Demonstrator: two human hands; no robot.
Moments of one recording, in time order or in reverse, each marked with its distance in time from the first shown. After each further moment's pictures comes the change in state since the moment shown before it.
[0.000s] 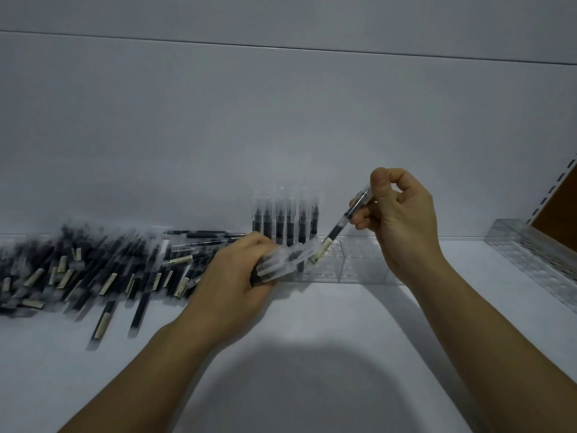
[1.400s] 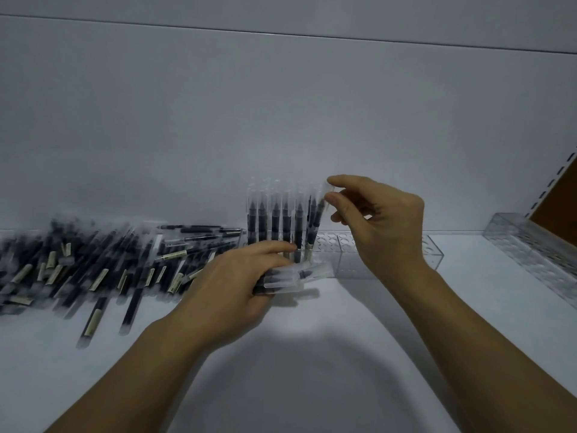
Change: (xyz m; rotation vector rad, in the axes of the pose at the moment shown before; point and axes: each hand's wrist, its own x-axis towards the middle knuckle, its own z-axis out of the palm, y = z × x) left_hand -0.003 -0.004 0.002 0.149 -0.236 0.014; right_hand -0.005 0.024 0.000 -0.720 -0.038 -0.690
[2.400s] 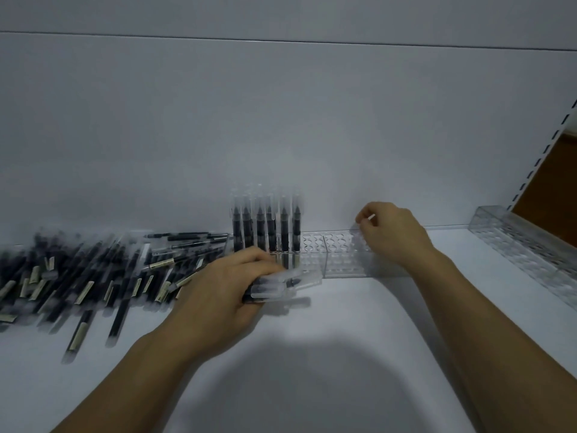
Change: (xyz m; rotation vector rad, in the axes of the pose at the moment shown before) left_hand -0.001 0.011 -0.001 -0.062 0.010 0.062; right_hand 0.000 0.057 -0.031 -0.501 -0.560 0.751
